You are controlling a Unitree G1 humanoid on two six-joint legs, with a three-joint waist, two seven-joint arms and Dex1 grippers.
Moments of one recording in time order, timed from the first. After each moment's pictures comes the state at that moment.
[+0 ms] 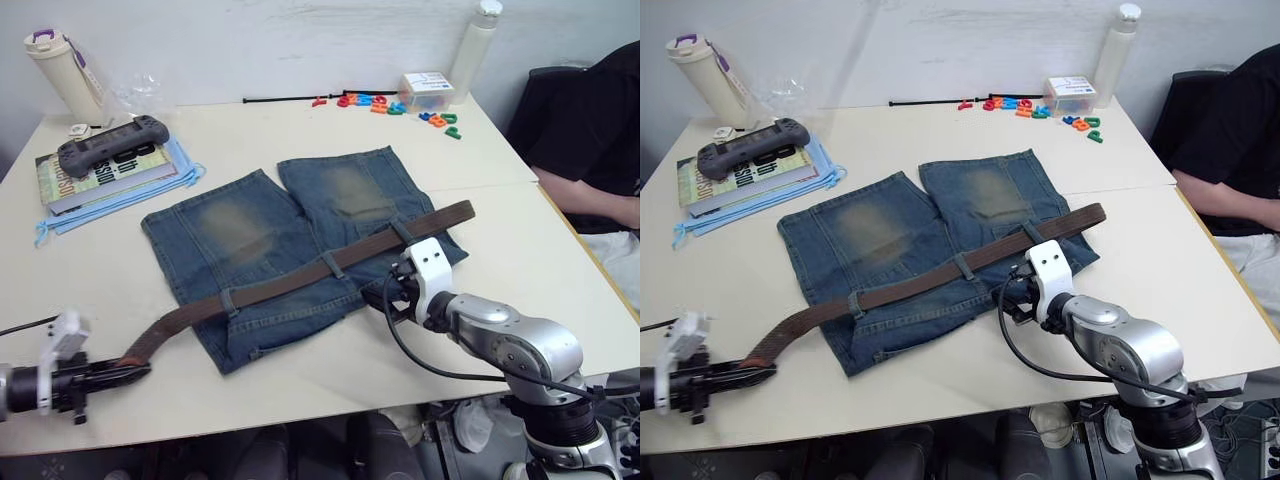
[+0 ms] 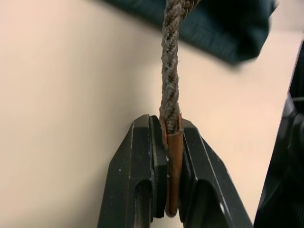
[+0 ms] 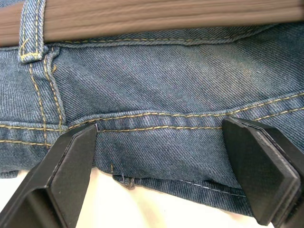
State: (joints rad) left arm 0.27 1.08 0.39 0.27 -0.52 0.37 -1.33; right arm -0.34 -0.46 0.07 -0.47 0.59 1.16 0.11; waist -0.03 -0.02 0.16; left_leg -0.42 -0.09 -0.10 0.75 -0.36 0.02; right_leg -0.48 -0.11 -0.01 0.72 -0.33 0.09
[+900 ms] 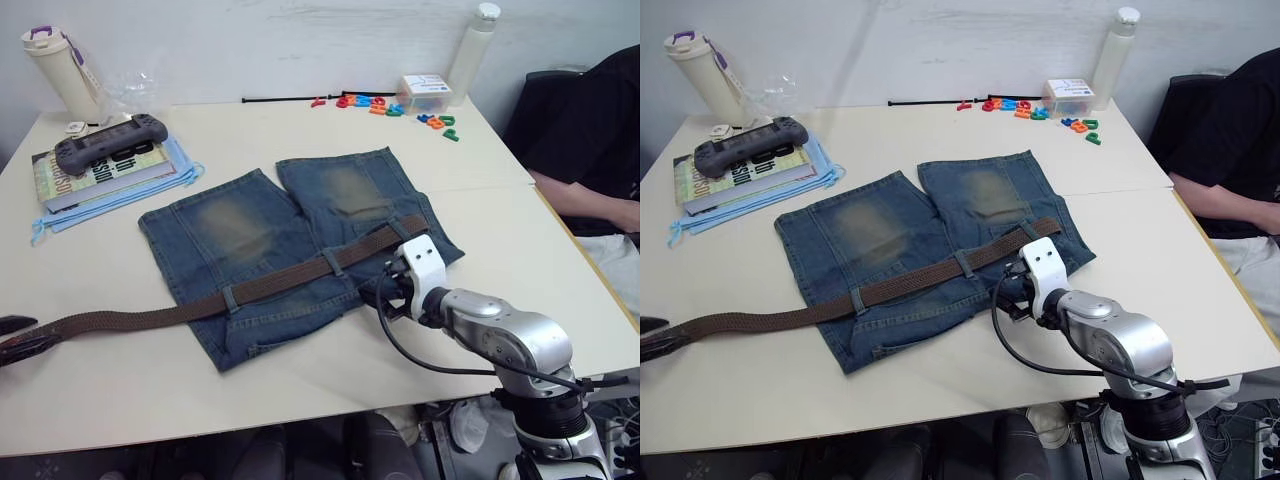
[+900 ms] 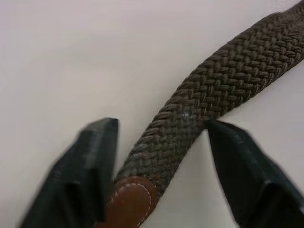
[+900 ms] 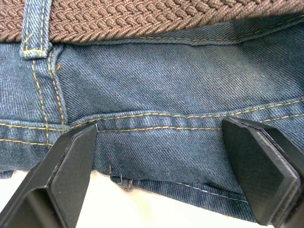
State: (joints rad) left arm -0.32 1.21 0.32 1.15 -0.22 -0.10 -1.25; right arm -0.37 -0.42 0.07 -0.45 0.49 1.19 0.19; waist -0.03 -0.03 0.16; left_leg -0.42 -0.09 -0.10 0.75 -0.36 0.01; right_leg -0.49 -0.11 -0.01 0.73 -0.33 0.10
